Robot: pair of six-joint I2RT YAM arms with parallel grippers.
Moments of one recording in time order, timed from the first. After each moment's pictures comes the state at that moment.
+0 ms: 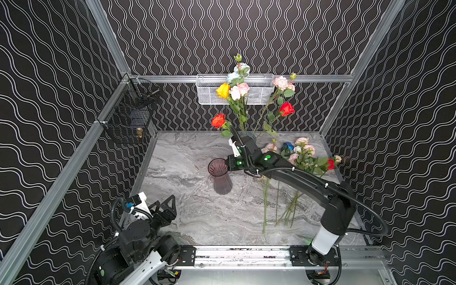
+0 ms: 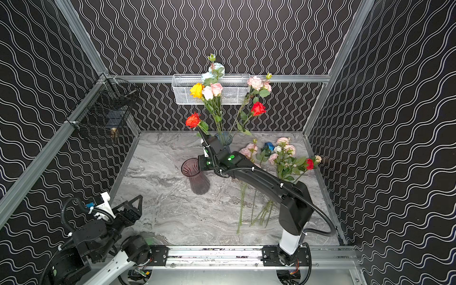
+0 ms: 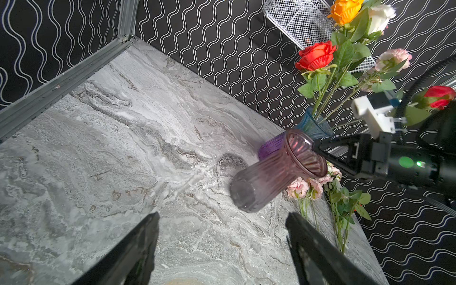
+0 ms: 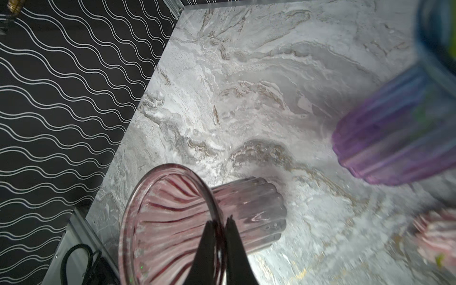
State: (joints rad) left arm -0.77 0.02 0.71 -1.02 -0.62 -0.79; right arm 0.83 1.72 1.54 -0.52 -0.02 0.53
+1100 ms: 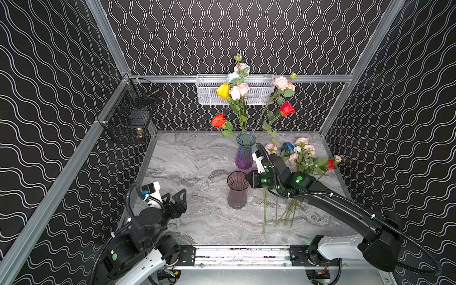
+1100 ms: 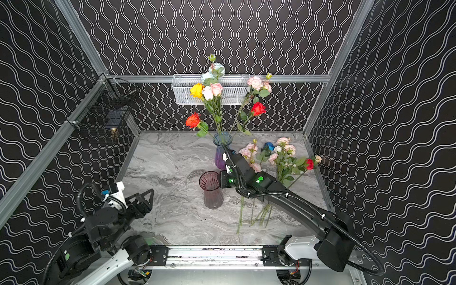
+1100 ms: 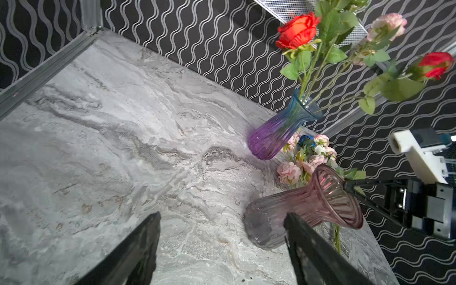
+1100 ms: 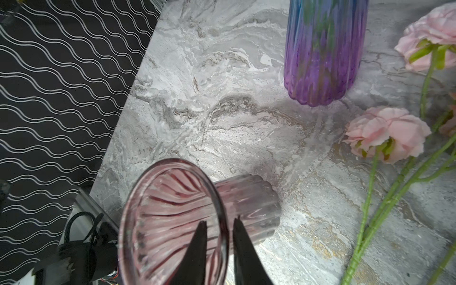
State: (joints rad) left arm -0.77 0.26 0.75 -0.84 -0.53 -0.72; right arm 0.82 1.30 1.13 -0.51 0.00 0.61
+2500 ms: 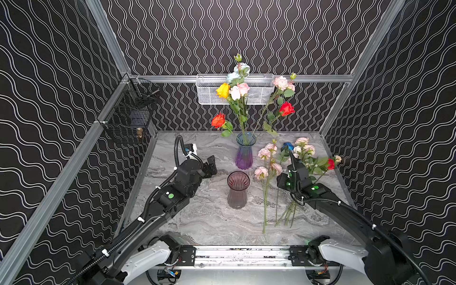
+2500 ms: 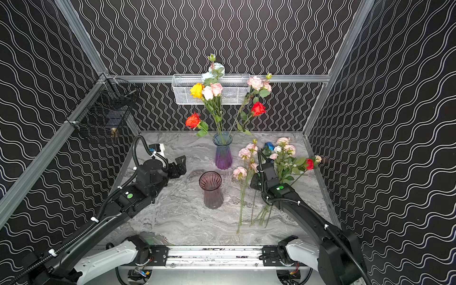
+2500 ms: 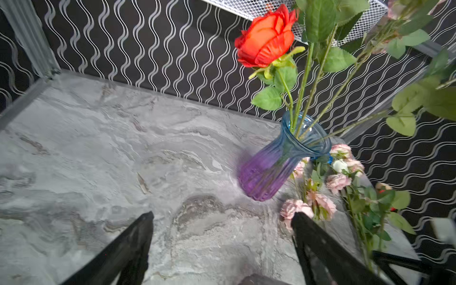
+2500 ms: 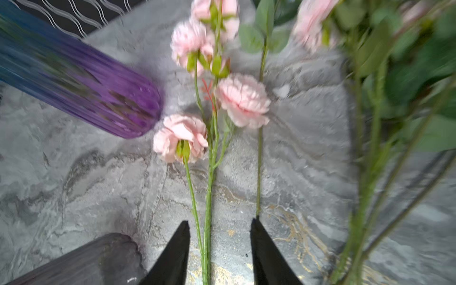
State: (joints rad) left arm -0.63 0.97 0.88 -0.28 -0.41 -0.52; right arm 0.41 1.19 0.72 -0.35 0.15 0.64
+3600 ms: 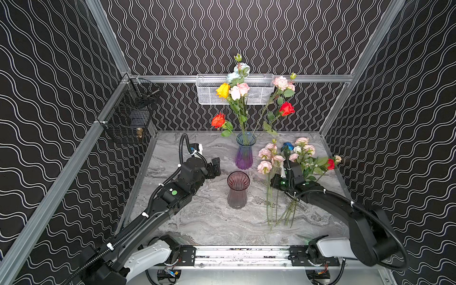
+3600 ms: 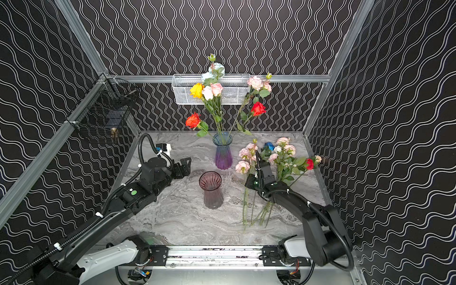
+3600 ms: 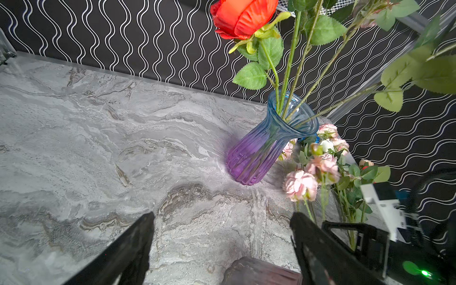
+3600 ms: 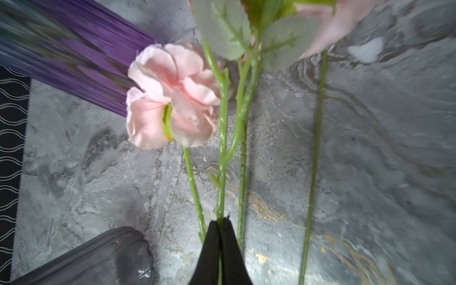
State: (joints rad) left arm -0.62 1.01 0.90 -0.28 -0.33 -0.51; right arm 0.37 1.33 0.68 -0.15 -0.08 0.63
